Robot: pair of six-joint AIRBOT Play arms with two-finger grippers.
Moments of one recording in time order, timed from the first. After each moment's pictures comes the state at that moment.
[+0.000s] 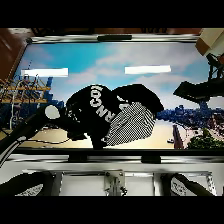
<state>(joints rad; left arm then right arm) -0.44 -1.22 0.82 0.94 -1.12 -1.84 -0.24 -1.21 1.30 -1.19 1.31 1.45</state>
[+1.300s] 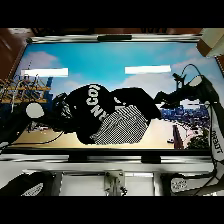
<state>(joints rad) -0.35 -1.05 0.88 1.14 -1.22 -1.80 -0.13 -1.61 1.30 -1.08 1.21 1.40</state>
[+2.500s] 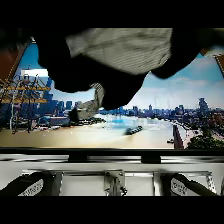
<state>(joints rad) -0.09 -1.09 1.66 0.68 -0.72 -1.59 -0.20 -1.22 1.81 -1.14 0.97 1.44</state>
